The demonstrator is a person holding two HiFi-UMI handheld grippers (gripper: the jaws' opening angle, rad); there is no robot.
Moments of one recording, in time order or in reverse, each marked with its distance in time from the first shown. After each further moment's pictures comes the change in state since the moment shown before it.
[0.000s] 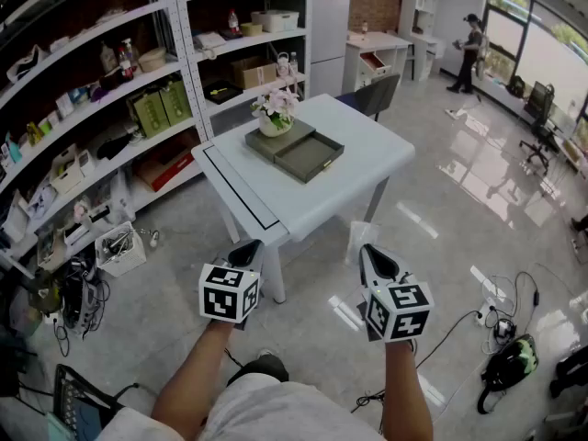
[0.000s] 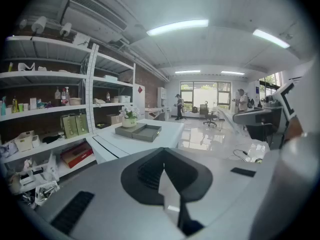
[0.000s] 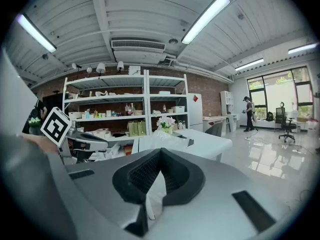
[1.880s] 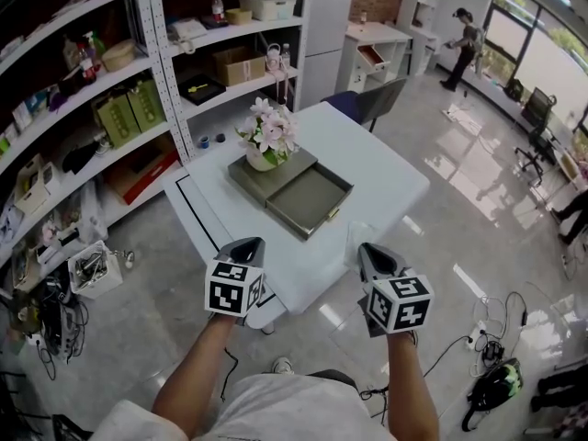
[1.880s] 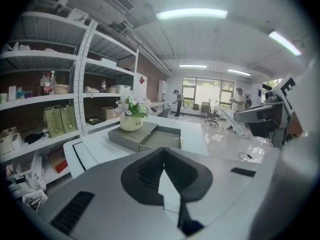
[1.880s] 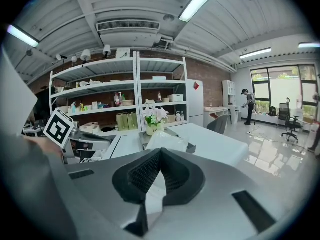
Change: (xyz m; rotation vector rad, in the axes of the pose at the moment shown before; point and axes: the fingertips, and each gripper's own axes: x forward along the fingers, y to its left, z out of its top) left arm 0.235 0.136 0.056 -0.050 0.060 -0.046; right arm 0.252 -0.090 0.047 0.004 0.134 -0.010
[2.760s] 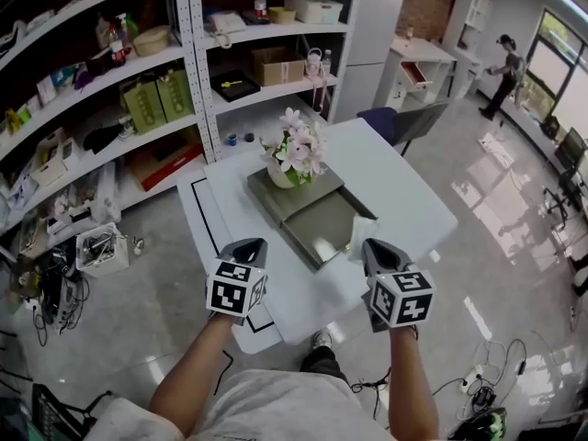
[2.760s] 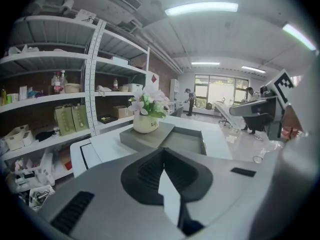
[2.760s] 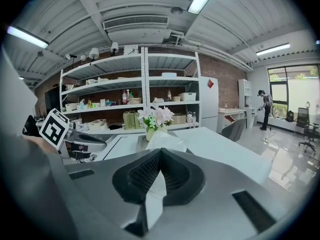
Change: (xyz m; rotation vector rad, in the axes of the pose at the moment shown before) left arm 0.048 0.054 0.013 -0.047 0.009 0.139; right arm 0.108 -0.027 0.039 -0.079 0.011 0.140
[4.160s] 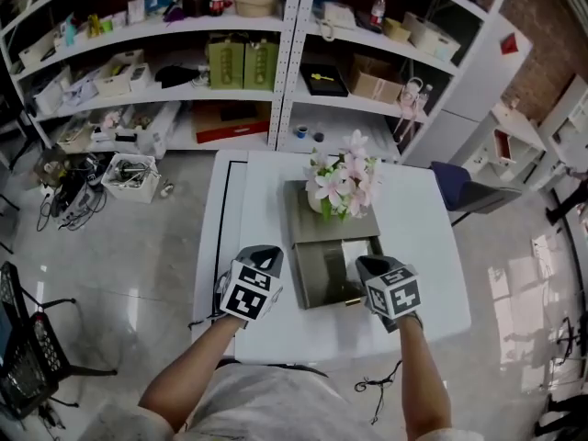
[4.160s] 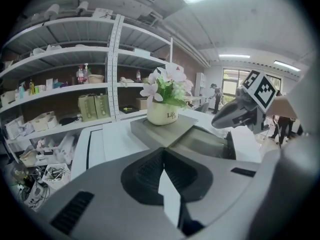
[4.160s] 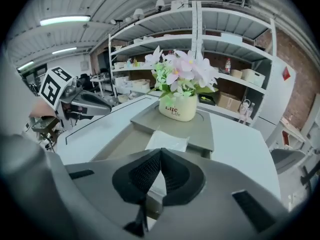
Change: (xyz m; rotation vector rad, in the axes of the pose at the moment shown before) left arm 0.073 0.014 -0.016 -0.144 0.062 0.280; right arm 0.178 -0.034 -0.045 -0.468 0.372 0.515
